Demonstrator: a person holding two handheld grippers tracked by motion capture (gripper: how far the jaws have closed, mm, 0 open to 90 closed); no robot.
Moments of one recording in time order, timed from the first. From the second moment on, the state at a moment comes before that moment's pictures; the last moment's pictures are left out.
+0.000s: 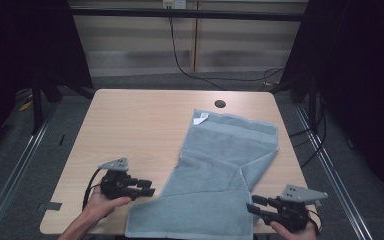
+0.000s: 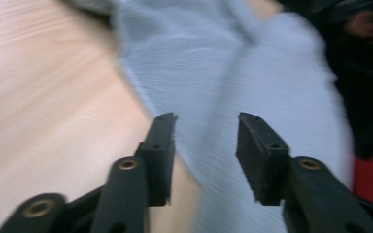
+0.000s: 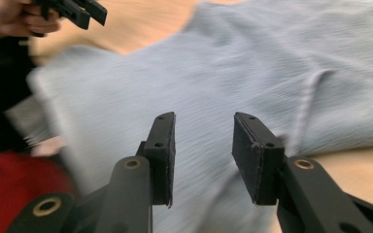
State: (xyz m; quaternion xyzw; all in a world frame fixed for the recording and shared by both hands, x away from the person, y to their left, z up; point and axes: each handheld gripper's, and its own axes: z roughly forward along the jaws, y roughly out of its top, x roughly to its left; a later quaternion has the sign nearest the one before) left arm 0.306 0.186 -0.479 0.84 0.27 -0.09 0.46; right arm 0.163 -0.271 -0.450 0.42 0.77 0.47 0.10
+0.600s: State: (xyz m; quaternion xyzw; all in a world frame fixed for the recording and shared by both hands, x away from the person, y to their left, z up) left arm 0.335 0.130 -0.507 0.86 0.27 -0.08 0.42; right arm 0.247 -0.257 -0.489 0.47 0.78 0.41 0.09
